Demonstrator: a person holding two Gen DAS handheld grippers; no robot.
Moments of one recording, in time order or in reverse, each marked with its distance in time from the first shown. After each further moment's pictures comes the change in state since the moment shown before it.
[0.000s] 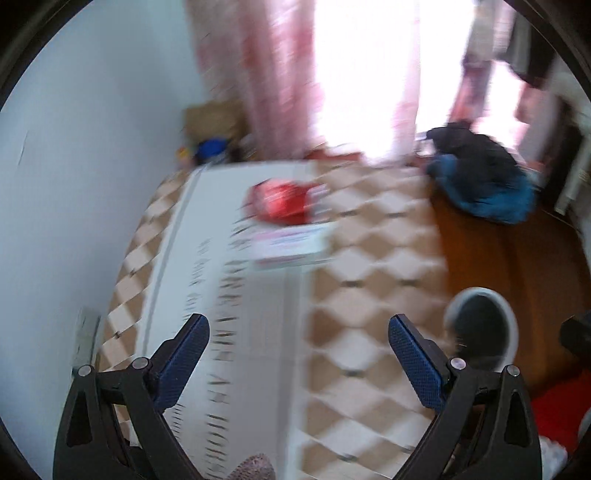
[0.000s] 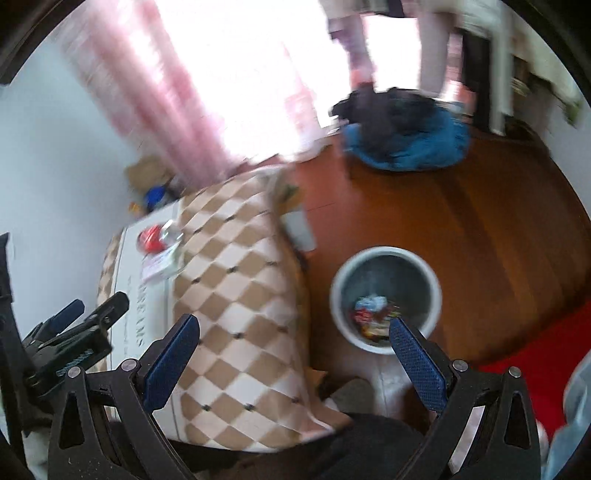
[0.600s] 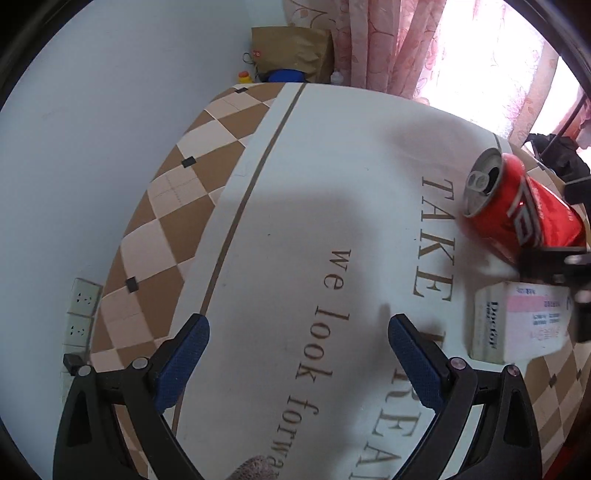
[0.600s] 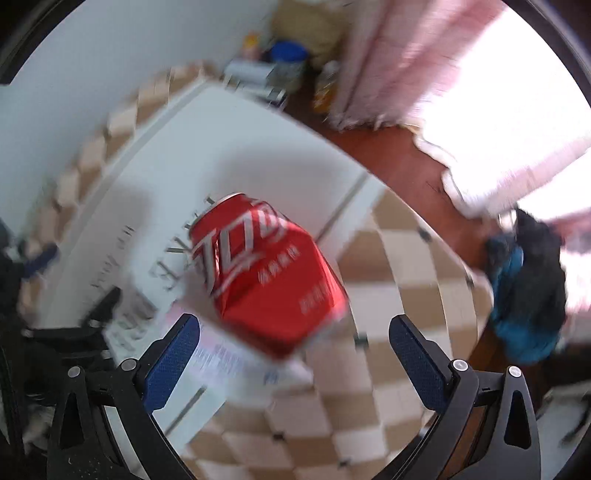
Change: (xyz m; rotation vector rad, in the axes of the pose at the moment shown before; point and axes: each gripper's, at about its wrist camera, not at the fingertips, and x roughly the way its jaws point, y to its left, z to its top) left arm 0.195 0.138 0.036 -0.158 0.168 0.102; right arm 0.329 0.321 0.128 -0.902 0.378 -0.073
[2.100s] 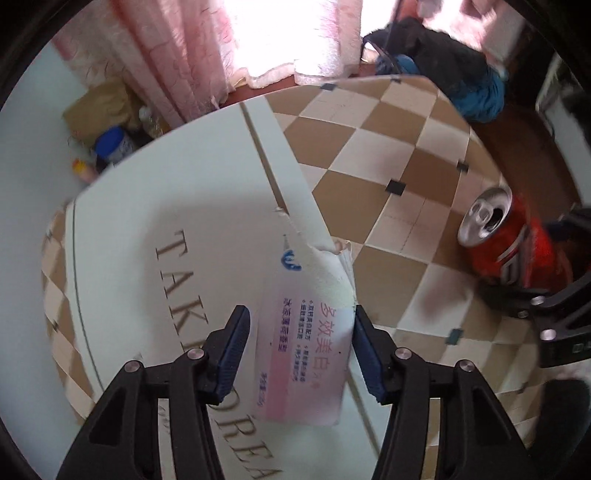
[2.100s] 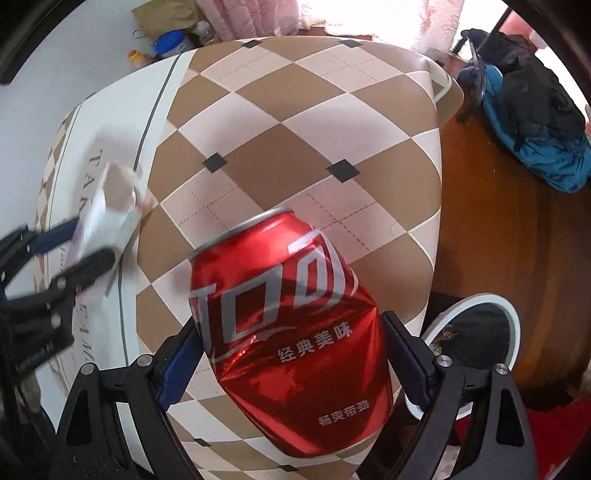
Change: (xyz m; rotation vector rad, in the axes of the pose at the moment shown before) left arm -0.032 -0.153 0.020 0.641 0.076 -0.232; right arm 0.045 -0.124 -0.166 0.580 0.096 0.208
